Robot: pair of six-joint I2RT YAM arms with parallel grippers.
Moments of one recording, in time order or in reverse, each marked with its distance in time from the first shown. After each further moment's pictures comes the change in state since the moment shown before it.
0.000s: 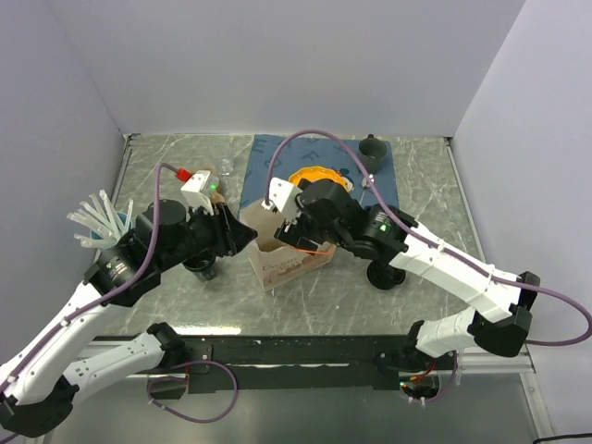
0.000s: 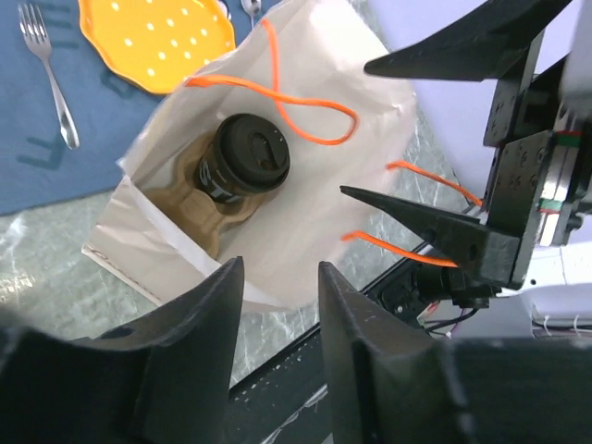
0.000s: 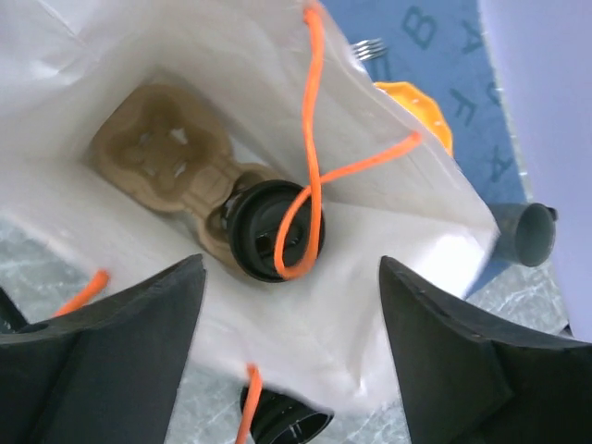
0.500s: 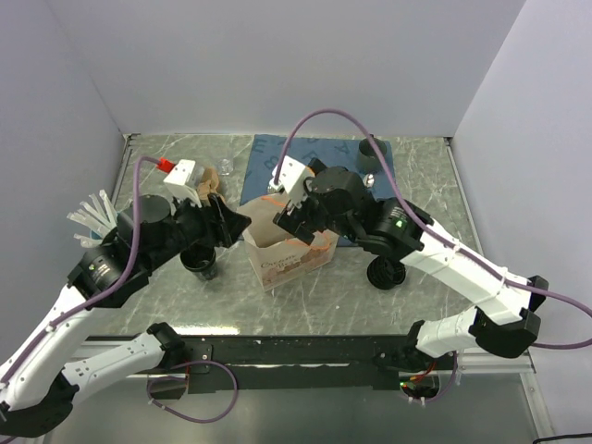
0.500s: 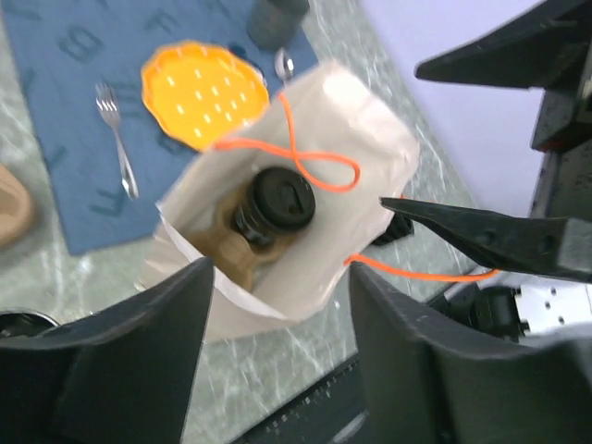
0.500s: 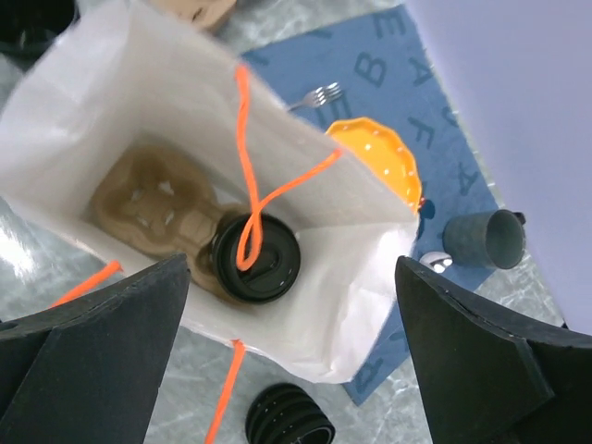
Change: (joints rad) left arm 0.000 0.000 0.105 -0.037 -0.108 0.085; right arm -0.005 -0.012 0.103 0.023 0.045 0.048
